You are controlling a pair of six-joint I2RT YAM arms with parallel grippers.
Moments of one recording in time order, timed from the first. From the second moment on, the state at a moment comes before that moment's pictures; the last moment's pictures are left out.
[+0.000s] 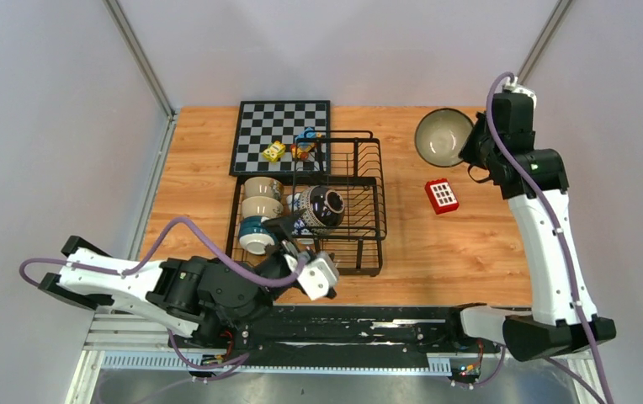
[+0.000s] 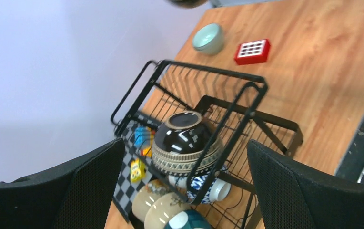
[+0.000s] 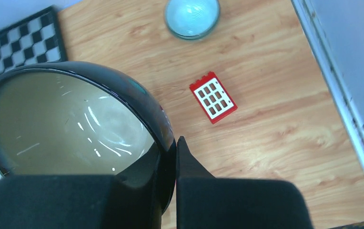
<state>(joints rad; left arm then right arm) -1.79 0.98 1.19 -0.36 -0.93 0.51 0.23 1.22 1.70 -1.04 0.29 0.39</state>
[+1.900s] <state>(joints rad) -1.70 0.54 0.89 -0.30 -1.32 0.01 0.15 2.01 1.59 -0.69 0.17 1.06</state>
